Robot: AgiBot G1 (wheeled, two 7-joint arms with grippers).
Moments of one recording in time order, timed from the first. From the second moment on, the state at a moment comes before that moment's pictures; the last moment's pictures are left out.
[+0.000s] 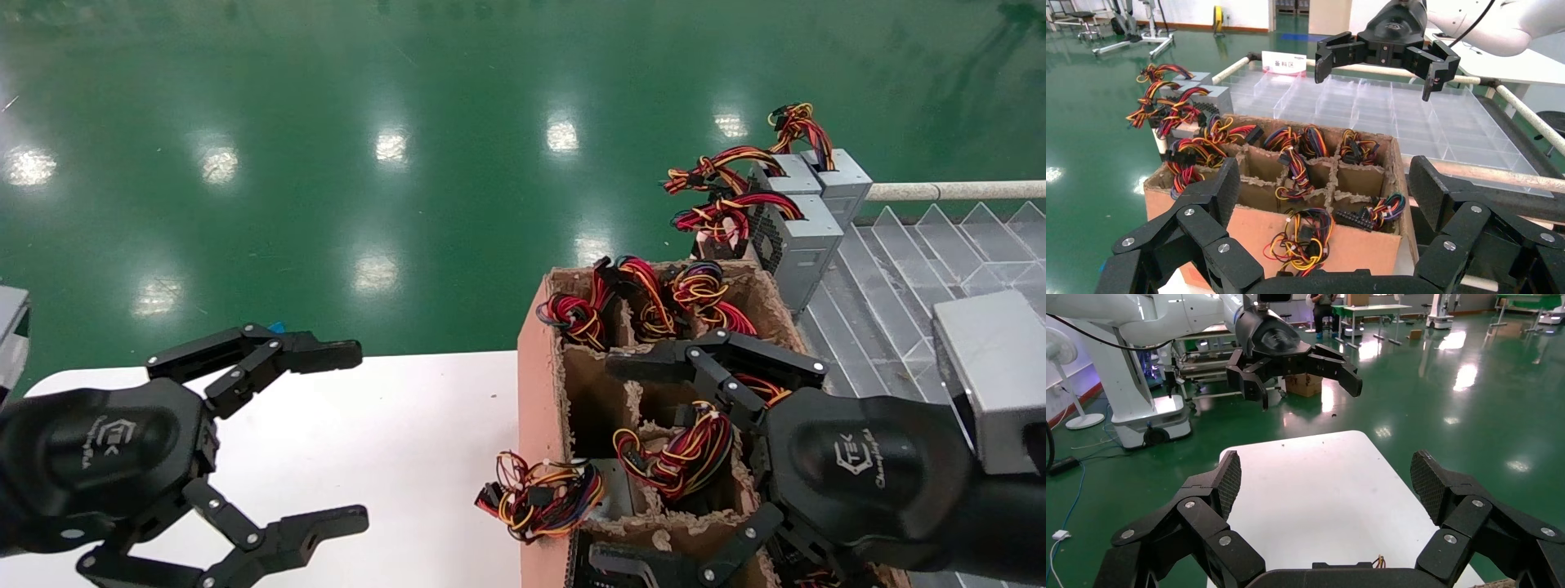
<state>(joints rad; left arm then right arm) -1.10 0.55 0.43 -1.24 0.62 1.42 -0.10 1.07 -0.61 -0.28 1.28 -0.73 -1.50 0.19</state>
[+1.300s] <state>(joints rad) -1.10 0.55 0.43 -1.24 0.62 1.42 -0.10 1.10 -0.66 -0.43 1.28 -1.04 -1.42 0.22</state>
